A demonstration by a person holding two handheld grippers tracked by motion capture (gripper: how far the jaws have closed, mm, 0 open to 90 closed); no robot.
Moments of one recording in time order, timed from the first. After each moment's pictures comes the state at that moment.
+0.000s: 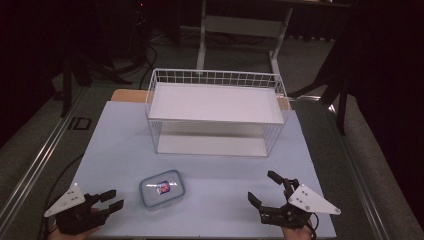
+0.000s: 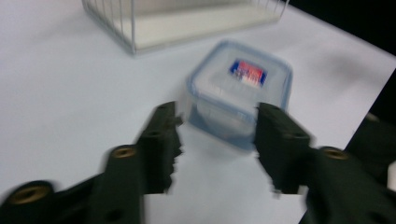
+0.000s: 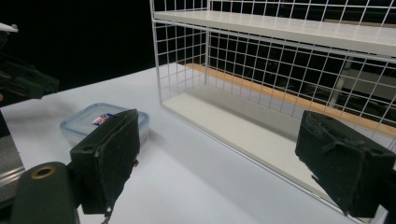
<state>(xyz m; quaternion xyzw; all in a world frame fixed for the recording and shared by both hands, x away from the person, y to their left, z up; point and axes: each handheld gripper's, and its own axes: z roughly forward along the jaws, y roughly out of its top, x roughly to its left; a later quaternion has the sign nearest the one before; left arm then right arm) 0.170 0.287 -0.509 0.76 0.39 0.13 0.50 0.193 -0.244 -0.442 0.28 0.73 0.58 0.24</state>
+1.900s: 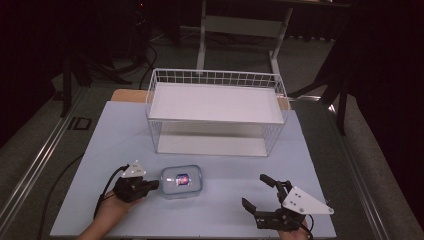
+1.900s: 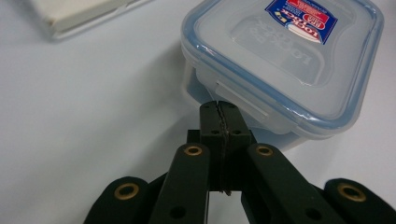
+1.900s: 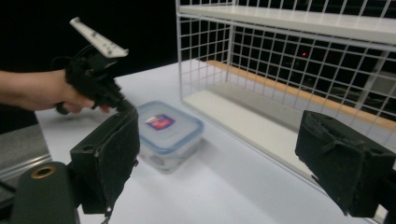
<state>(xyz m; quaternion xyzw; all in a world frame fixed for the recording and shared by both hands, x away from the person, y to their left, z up) 0.265 0.190 -0.530 0.83 0.38 0.08 0.40 0.191 -0.236 -0.448 0.25 0.74 0.58 0.22</state>
